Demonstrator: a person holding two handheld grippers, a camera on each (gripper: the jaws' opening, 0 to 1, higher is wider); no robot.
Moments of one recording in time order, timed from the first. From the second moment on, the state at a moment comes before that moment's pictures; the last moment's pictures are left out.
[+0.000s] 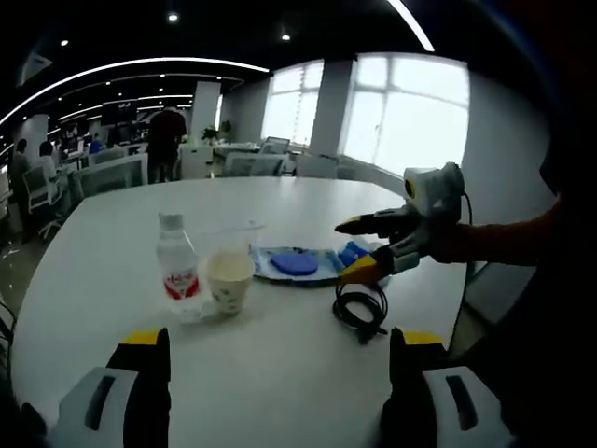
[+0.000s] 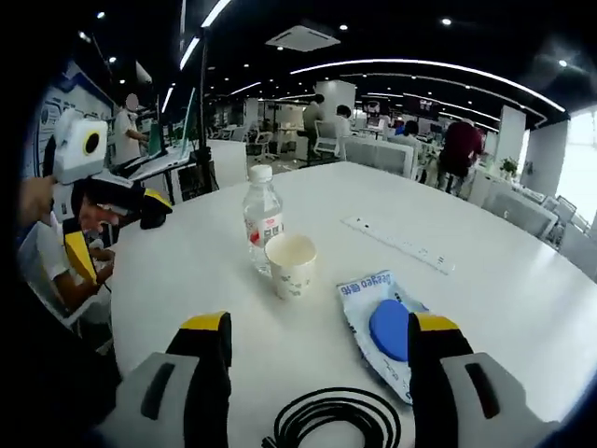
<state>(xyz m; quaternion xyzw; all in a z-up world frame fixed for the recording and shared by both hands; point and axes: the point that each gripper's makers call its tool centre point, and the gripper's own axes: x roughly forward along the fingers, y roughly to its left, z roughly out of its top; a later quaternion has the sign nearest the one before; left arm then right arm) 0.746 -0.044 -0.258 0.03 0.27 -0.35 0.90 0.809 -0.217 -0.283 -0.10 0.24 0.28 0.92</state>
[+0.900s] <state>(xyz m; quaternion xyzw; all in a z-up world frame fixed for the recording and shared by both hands) 0.753 -0.059 -0.252 0.02 0.26 -0.36 0.90 0.737 -0.339 -0.257 -0.06 0.25 0.16 0.95</state>
